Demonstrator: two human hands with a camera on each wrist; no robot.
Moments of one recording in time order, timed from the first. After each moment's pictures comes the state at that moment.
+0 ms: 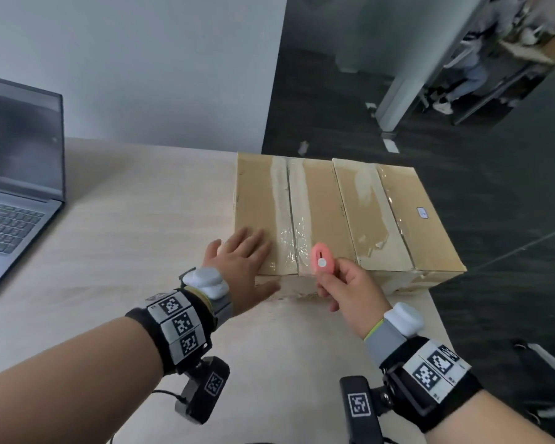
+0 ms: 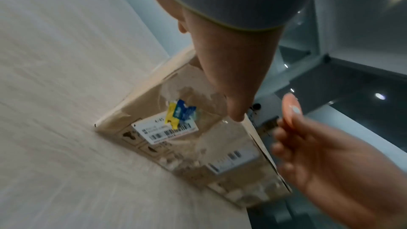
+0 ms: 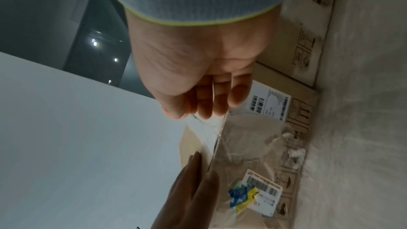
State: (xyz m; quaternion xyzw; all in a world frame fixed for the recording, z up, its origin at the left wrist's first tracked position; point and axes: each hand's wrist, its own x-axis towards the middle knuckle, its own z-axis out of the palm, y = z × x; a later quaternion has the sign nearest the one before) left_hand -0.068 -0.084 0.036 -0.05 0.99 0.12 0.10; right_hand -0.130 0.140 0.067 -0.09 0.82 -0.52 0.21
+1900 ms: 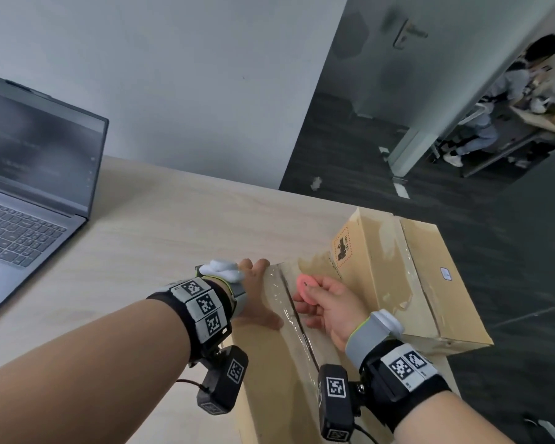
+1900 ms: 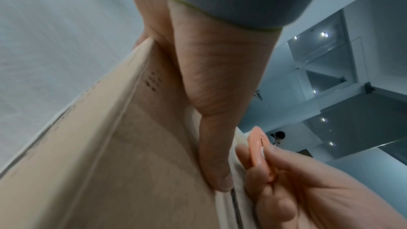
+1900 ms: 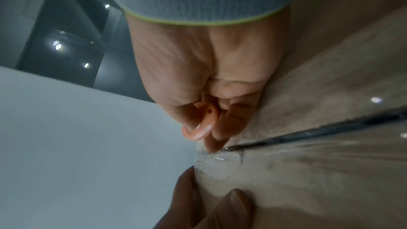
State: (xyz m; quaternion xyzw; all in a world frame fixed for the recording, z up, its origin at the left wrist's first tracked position) left_hand -0.114 -0.131 0.050 -0.16 0.93 0.21 0.25; right_hand -0.171 0.049 0.064 0.01 0.73 -0.60 0.33
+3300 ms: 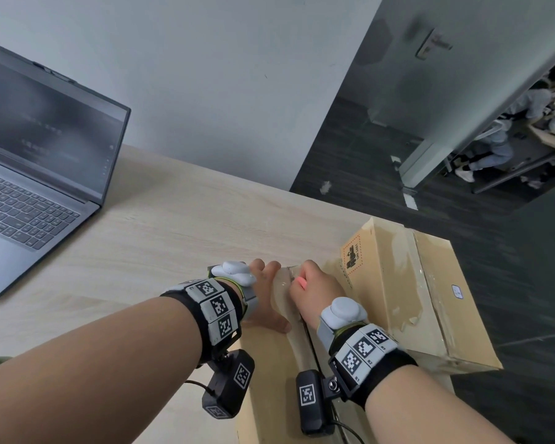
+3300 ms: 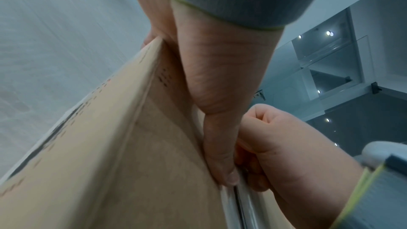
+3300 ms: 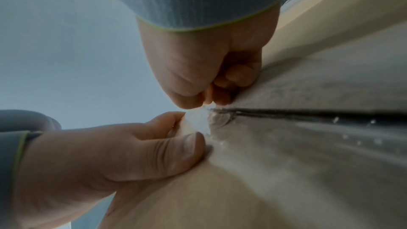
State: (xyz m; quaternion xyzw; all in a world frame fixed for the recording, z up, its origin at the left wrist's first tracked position) left_hand -0.109 -0.138 0.044 -0.16 0.94 0.20 0.22; right_hand -0.179 -0.004 0.077 -0.22 0.95 -0.12 0.20
